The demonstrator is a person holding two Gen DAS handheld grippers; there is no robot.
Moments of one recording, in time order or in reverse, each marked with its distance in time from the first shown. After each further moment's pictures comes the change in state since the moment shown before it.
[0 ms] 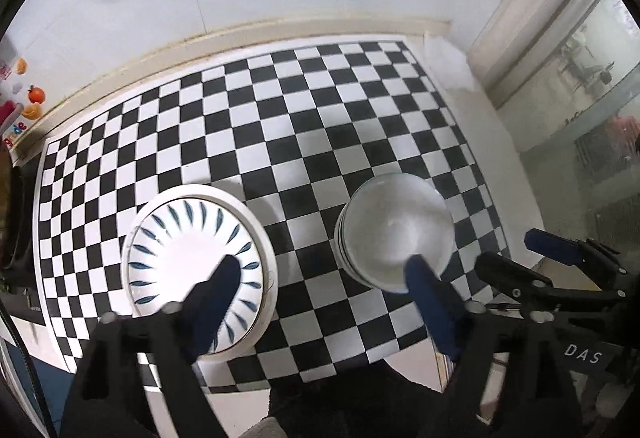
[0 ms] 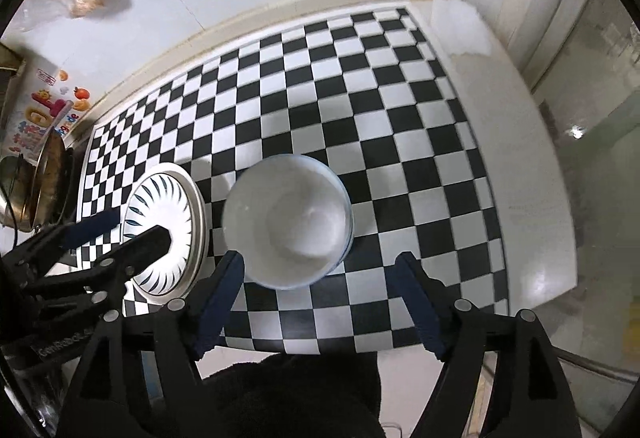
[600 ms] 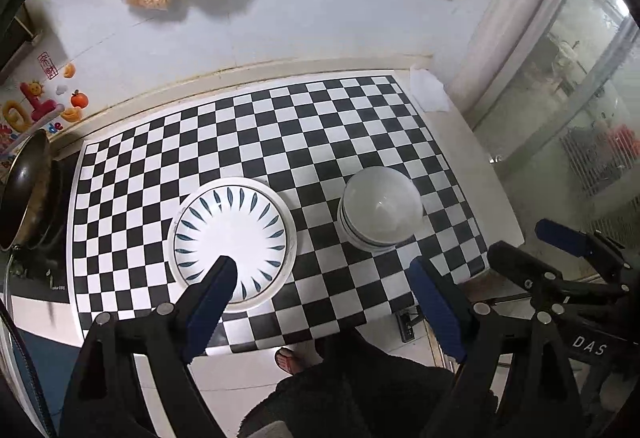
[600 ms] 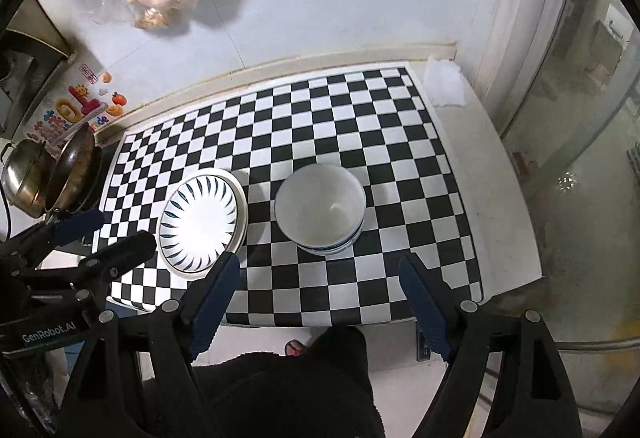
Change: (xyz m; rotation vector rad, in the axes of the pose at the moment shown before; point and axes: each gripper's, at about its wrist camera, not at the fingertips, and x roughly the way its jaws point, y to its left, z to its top) left arm -0.103 0.002 -0.056 -0.001 -0.121 0.023; right arm -0.118 0.039 -0.073 -0.073 -0.187 -0.028
